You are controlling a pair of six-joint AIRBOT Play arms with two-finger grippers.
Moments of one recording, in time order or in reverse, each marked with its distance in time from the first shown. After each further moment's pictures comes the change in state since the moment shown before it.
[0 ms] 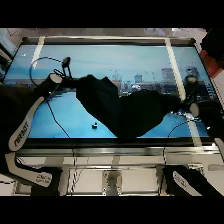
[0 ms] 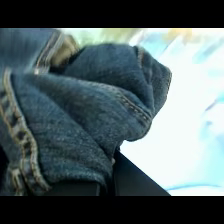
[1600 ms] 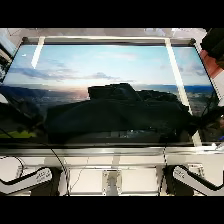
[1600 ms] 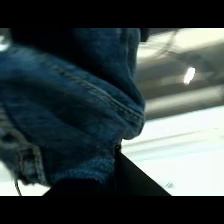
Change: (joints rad) left arm 0.579 0.335 -0.385 0.608 -1.062 -0.077; right arm -0.473 -0.212 0.062 0.185 0.570 -0.452
